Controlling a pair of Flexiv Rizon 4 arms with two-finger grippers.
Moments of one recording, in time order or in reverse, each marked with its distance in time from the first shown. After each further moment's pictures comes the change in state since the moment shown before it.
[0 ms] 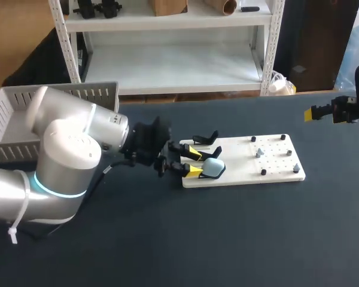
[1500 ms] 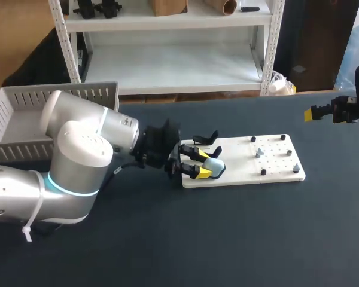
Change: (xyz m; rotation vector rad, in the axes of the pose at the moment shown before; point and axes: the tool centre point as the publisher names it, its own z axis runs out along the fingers) left arm -0.001 0.001 0.024 0.025 -0.026 -0.027; right arm 0.000 0.000 0.000 0.000 0.000 0.000
